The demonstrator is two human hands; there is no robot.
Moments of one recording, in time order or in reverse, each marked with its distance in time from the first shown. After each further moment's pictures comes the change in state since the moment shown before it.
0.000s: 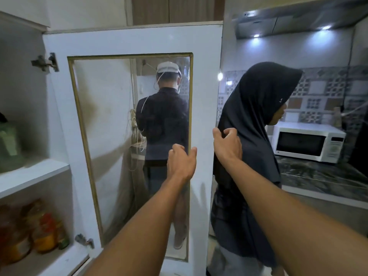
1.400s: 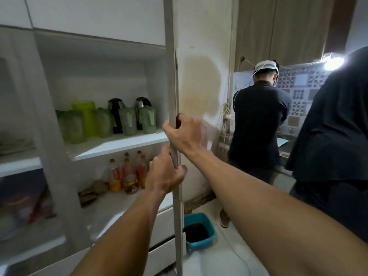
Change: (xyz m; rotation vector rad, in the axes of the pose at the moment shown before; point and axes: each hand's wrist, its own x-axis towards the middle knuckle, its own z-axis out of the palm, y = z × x) left_hand -0.231 -0.029 -0.179 0.511 0.447 -0.059; right_hand -0.248 -0.122 0.005 0.244 -0.491 -0.765
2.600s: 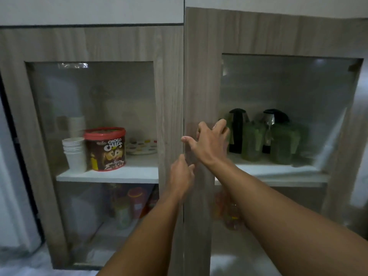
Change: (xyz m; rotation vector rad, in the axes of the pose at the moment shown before) left_hand 0.187 -0.333 -0.146 0.128 0.311 -0.514; right_hand 0.110 -0.166 0.385 0.145 -0.391 -0.175
